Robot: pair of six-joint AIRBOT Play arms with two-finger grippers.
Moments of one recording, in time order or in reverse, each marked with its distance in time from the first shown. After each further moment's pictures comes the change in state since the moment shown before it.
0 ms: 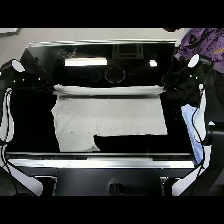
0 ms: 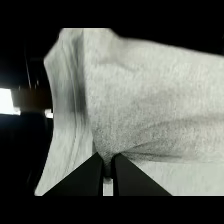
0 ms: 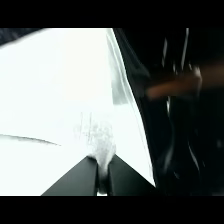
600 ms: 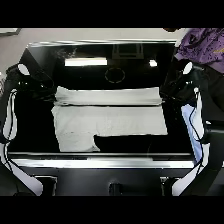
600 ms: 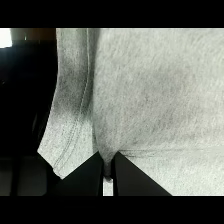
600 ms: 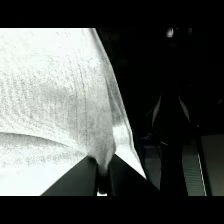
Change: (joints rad) left arm -0.004 -0.051 -0.003 0.036 -0.176 -0.003; right arm 0.000 -0.042 -0.084 -0.024 0.089 0.011
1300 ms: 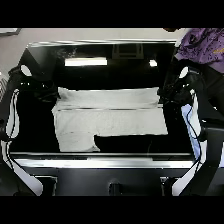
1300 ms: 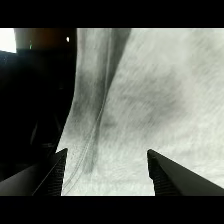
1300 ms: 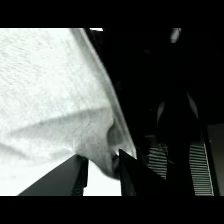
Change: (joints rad) left arm 0.002 -0.041 0.043 -0.001 0.066 -0.063; right arm 0.000 -0.050 -0.002 0.036 -0.006 0.000
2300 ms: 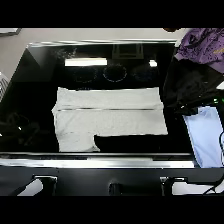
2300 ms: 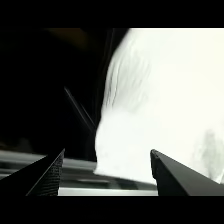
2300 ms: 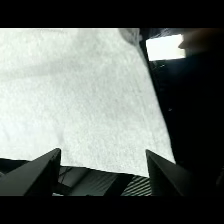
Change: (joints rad) left arm 0.391 0.894 -1.264 -0.303 0.141 0.148; right arm -0.273 0.465 -0.552 0.347 -0.067 -0.331
